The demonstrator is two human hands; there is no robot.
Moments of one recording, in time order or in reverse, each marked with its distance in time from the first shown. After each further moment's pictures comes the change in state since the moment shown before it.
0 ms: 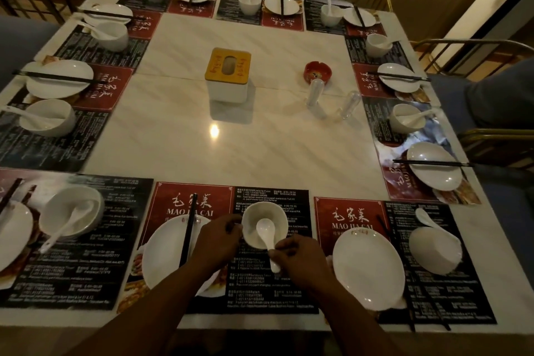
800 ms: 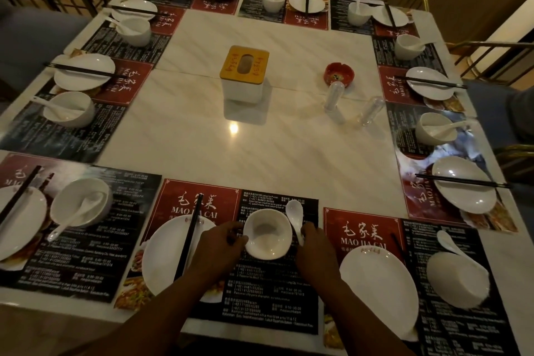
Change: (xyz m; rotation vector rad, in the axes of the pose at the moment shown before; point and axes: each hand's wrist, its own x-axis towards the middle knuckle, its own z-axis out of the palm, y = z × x) left_hand 0.000 -0.005 0.013 0.061 0.093 -0.070; right_hand 0.076 0.032 -0.018 -0.599 0.156 -0.279
